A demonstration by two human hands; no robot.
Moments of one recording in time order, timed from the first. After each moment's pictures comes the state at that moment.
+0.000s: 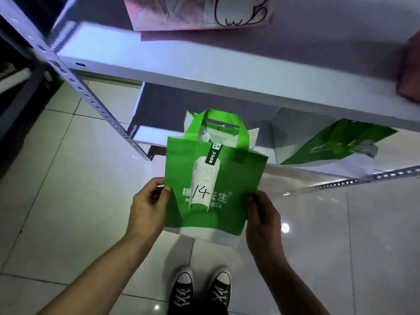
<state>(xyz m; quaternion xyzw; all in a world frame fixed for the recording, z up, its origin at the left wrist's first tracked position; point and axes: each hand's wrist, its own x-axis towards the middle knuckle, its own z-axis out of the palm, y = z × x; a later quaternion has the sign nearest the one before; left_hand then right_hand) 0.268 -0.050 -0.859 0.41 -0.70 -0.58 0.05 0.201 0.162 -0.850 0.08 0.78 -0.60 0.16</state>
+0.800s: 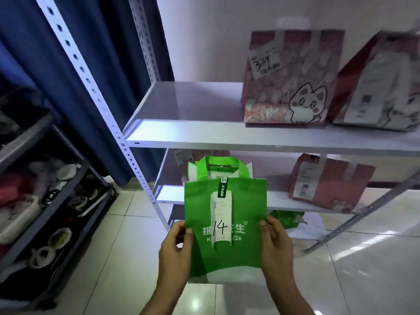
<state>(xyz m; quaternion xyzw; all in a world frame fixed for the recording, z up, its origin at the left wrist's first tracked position) 0.326 -0.008 -0.434 0.30 -0.75 -0.57 0.16 0.248 0.172 -0.437 0.09 0.70 -0.71 0.02</state>
